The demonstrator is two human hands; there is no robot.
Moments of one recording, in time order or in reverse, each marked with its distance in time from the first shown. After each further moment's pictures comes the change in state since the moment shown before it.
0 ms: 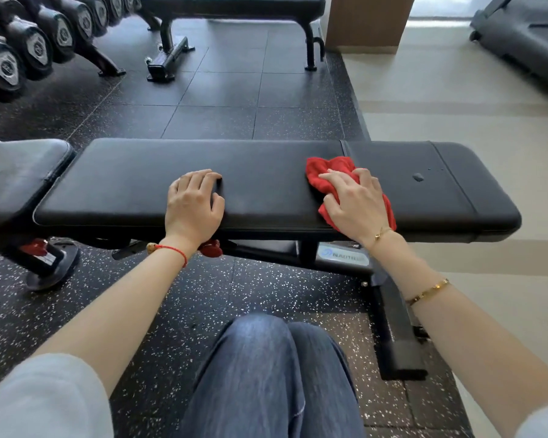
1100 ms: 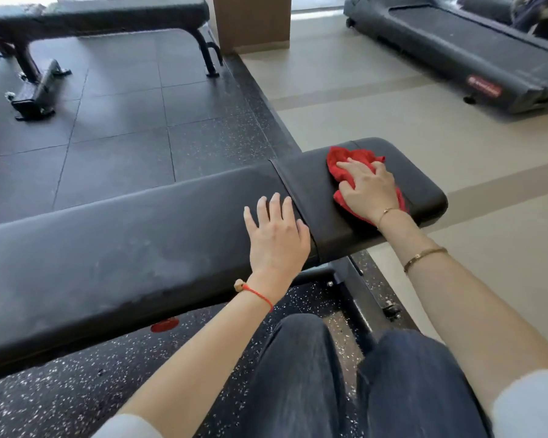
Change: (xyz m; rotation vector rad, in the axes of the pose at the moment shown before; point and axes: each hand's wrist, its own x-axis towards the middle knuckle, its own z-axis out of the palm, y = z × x) left_hand 0.026 0.197 0.061 -0.078 -0.245 0.259; right_hand 0.026 0.119 -0.021 -0.015 -0.077 0.538
